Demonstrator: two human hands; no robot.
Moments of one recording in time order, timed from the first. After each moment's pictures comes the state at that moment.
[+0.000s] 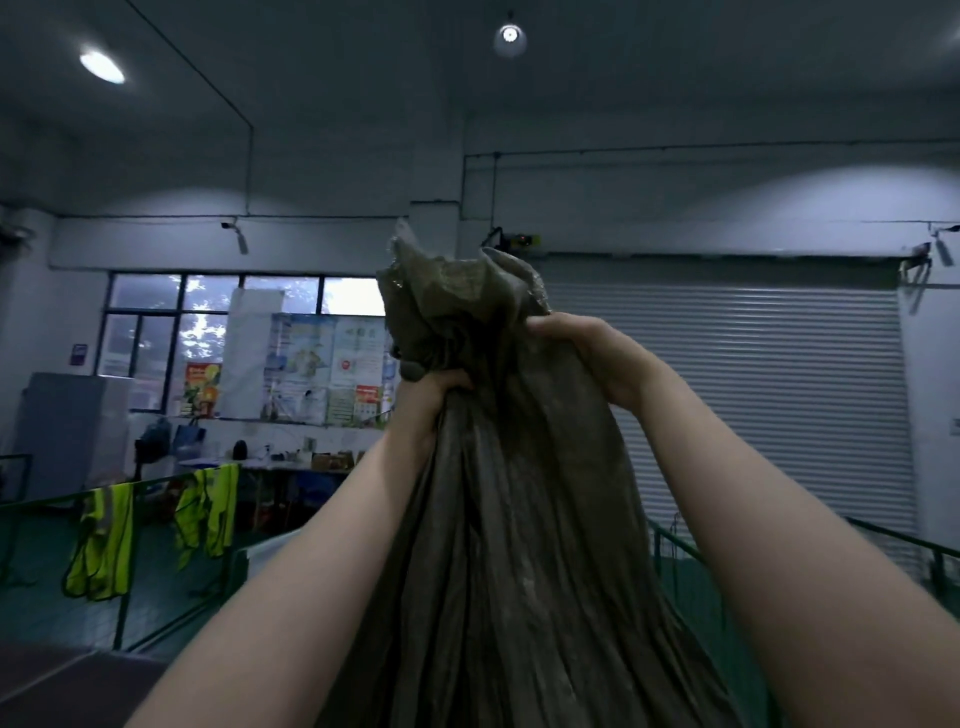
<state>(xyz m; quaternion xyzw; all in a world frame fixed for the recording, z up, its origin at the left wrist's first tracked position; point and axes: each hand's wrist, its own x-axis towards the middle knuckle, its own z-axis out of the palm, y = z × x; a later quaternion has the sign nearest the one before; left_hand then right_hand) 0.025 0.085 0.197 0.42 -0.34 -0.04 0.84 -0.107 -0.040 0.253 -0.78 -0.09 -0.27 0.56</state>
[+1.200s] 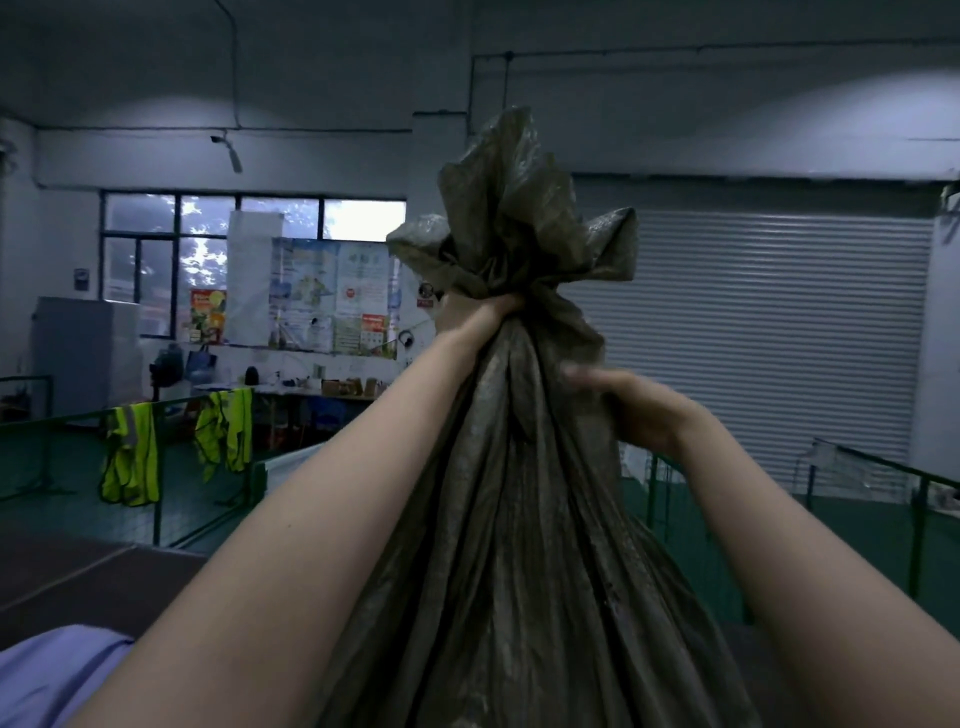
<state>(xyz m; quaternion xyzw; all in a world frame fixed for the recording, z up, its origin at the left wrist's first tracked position) 0.017 0.054 0.184 0.55 -0.32 0.08 0.76 -0.111 -0.061 0.149 -0.78 -0.05 -0.13 0.61</state>
